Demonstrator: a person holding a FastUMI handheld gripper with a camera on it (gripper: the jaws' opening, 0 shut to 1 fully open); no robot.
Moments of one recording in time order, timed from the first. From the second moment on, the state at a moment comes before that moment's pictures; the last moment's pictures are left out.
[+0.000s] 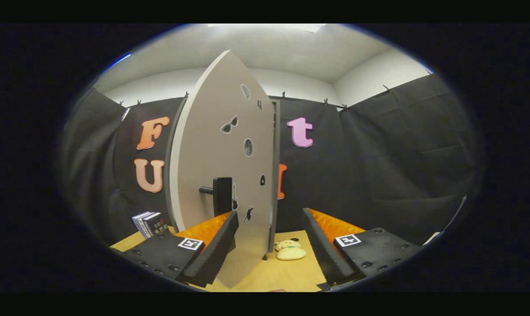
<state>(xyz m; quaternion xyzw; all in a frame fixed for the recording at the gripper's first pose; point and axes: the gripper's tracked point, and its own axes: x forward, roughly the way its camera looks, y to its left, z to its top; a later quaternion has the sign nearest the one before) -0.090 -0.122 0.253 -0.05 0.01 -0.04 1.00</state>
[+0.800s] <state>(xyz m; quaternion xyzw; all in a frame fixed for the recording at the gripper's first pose) 0.011 0.015 0.208 -0.02 0.05 0.10 0.99</state>
